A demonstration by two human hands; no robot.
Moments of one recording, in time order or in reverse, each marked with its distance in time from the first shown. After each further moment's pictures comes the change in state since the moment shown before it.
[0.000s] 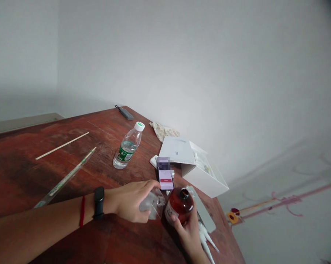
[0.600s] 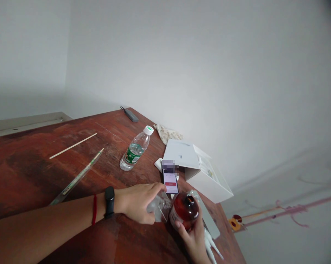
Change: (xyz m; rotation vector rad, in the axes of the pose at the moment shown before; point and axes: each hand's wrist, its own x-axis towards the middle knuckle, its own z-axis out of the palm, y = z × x) left_hand 0.002 -0.004 0.001 -0.006 0.029 0.031; right_hand 0.000 -0.003 -0.002 -0.025 -0.007 -0.037
